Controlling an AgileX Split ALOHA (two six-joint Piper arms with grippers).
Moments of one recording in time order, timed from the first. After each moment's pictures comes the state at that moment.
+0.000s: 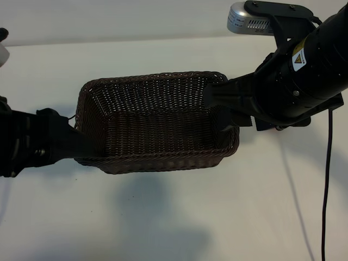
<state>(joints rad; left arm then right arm) -0.45 0.98 -0.98 -0.34 1.01 -0.39 0.77 1.40 -1.29 0.16 1.07 0.56</state>
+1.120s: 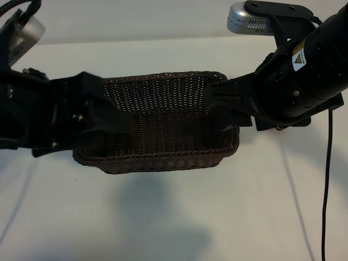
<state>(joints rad) -0.45 1.12 -1.05 -0.55 0.94 -0.37 0.77 1.40 -1.29 0.16 1.07 0.56</state>
